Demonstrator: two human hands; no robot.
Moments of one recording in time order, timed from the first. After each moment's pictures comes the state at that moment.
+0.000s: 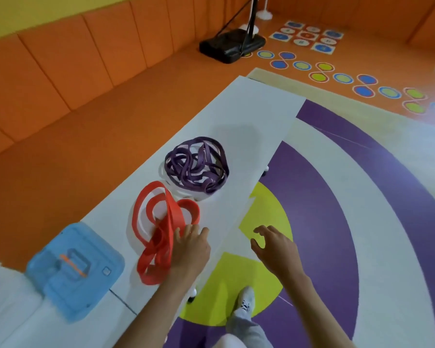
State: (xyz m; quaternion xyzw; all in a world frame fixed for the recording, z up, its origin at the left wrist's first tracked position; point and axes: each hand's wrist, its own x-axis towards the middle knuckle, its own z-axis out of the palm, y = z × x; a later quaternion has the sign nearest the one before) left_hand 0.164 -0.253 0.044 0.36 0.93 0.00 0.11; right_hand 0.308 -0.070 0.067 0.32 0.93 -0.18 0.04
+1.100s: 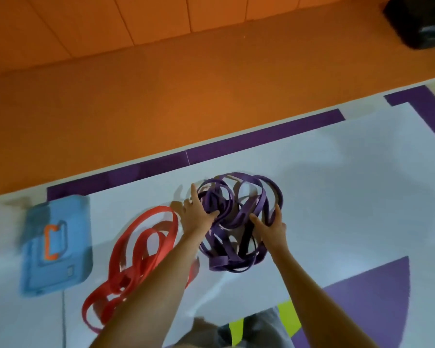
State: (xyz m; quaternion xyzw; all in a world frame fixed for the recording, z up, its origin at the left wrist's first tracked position) left_hand -0.151 -0.090 -0.056 -0.26 0.87 0.37 0.19; right_hand -0.120 0.127 -0.064 0.29 0.78 -0.52 0.21
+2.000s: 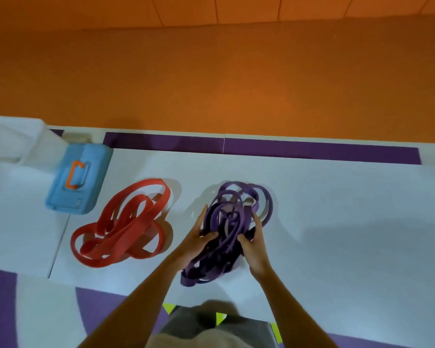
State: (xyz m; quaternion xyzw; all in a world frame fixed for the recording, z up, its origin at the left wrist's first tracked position) left_hand -0.080 0.011 -0.039 -0.32 0.67 0.65 0.17; right_hand -0.146 0.192 -0.069 0.08 0.66 -0.65 0.36
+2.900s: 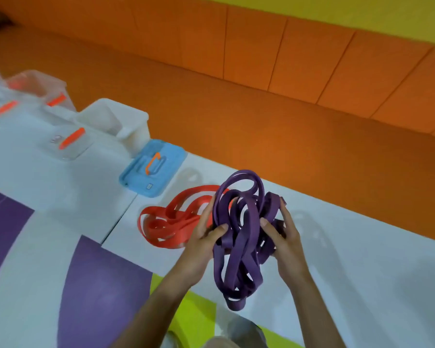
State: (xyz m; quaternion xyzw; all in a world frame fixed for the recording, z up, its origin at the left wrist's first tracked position) left_hand 0.077 -0.071 0.090 -0.22 0.48 0.83 -0.14; right_hand -0.055 0.081 0.119 -0.12 0.64 -0.69 0.31
